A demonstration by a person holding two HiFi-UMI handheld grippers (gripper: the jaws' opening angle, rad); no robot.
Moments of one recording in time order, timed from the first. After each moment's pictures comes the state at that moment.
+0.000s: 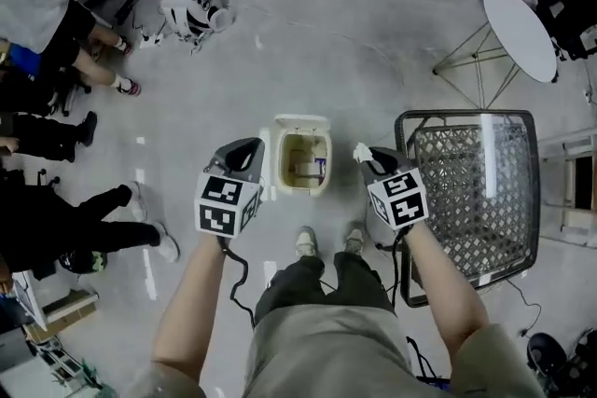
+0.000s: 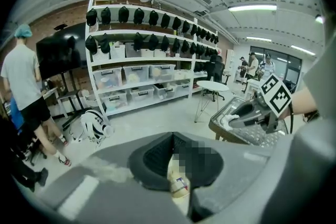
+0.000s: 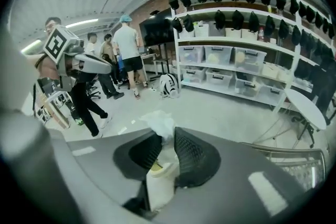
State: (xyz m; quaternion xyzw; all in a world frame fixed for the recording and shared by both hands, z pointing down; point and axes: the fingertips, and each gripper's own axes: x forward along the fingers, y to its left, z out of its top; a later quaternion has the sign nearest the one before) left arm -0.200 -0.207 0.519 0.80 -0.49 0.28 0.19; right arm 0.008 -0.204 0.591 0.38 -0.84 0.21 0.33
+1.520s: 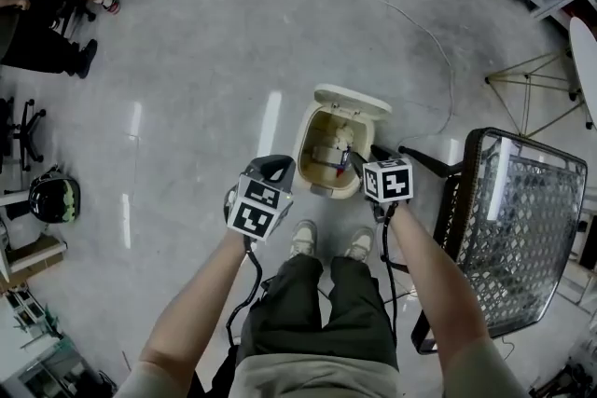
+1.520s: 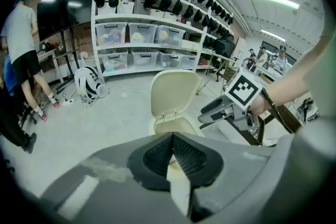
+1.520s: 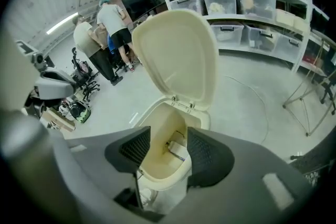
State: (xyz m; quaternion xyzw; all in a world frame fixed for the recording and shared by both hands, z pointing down) left arm -0.242 -0.156 0.806 0.76 -0.46 0.33 0.31; right arm -0.091 -0.222 0.901 0.33 -0.79 0.34 0.39
